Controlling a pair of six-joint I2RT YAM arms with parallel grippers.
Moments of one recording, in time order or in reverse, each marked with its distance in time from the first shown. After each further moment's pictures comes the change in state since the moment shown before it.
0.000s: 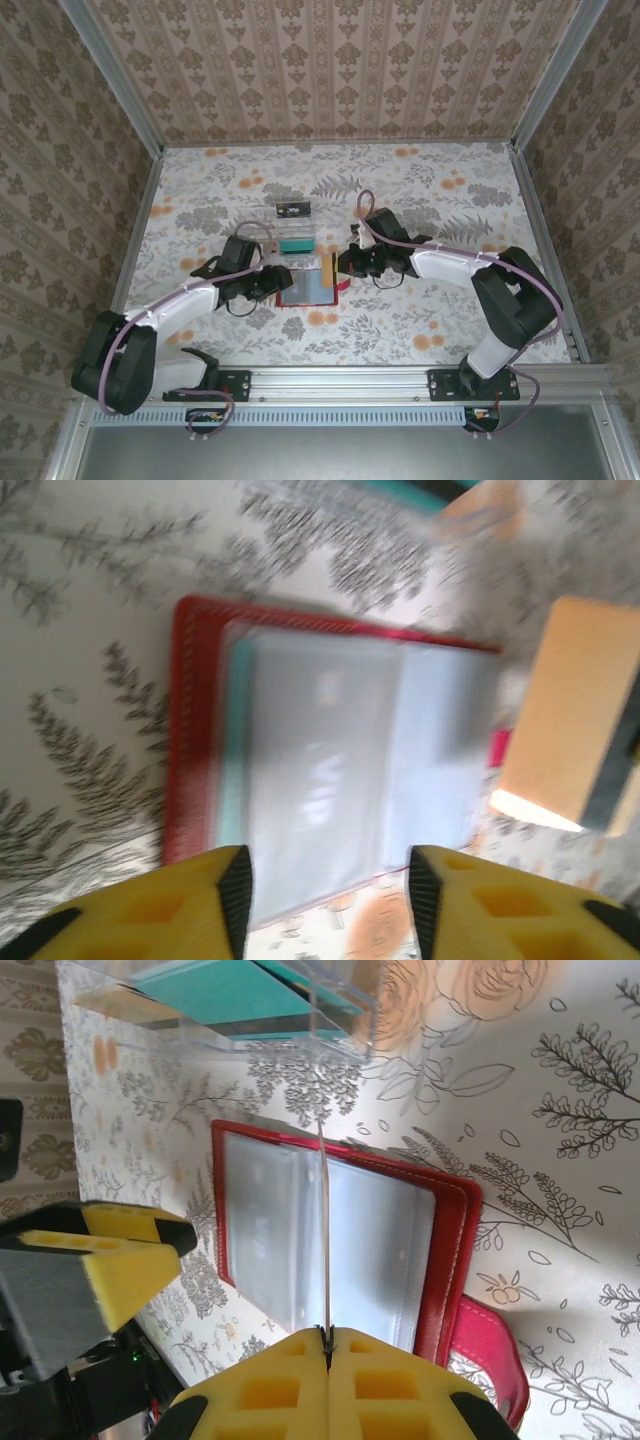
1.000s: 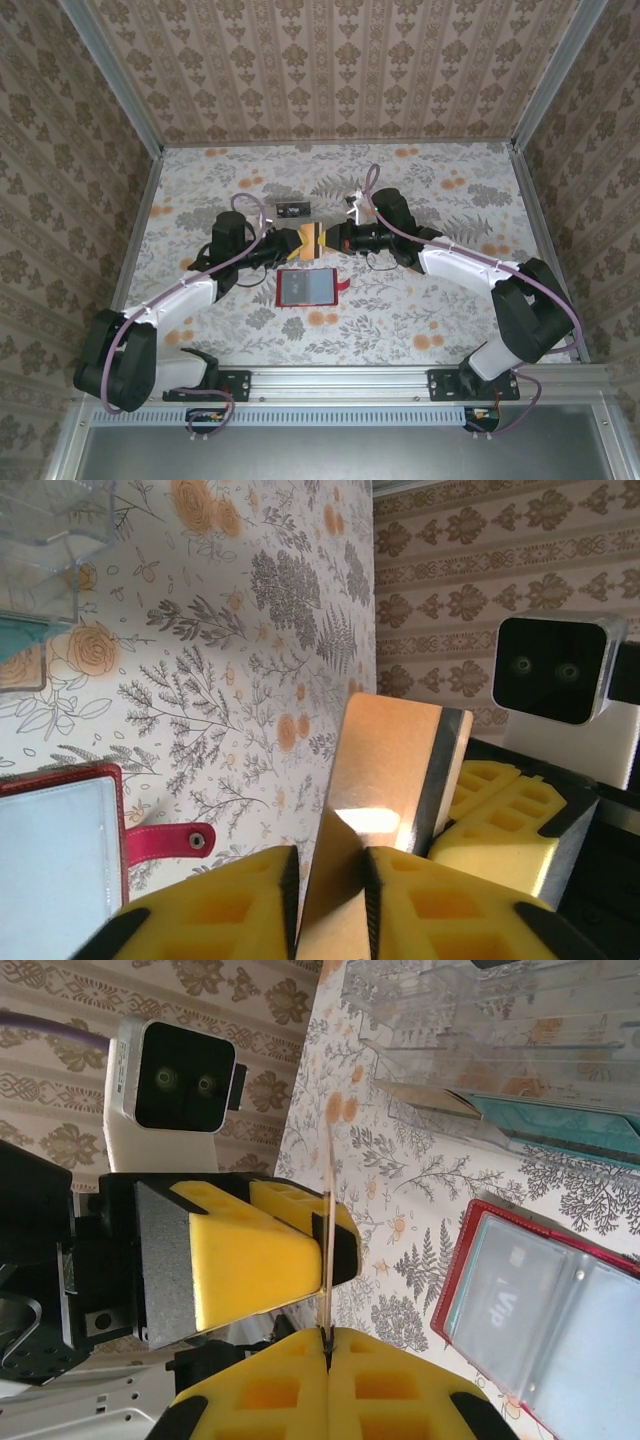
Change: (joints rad) left arm 0.032 0.026 0.053 0.492 0.291 -0.322; right arm -0.008 -0.085 0.061 0.238 -0.155 0.130
